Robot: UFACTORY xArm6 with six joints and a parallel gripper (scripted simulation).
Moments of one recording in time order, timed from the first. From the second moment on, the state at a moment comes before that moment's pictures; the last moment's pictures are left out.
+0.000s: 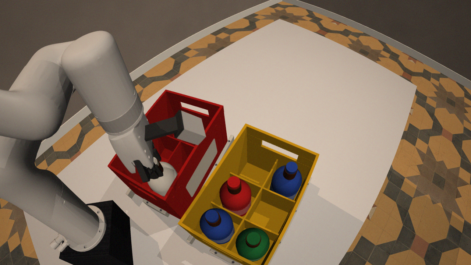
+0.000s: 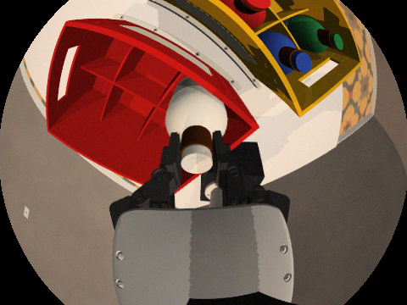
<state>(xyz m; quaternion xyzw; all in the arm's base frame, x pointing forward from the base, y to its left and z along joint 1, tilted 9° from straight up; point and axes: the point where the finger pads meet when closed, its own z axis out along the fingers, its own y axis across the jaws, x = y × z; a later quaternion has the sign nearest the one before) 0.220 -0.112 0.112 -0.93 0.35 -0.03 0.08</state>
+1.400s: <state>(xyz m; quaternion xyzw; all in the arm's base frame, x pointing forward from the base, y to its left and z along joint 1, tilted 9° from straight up) 0.224 -0.109 0.083 -0.93 0.35 -0.03 0.08</state>
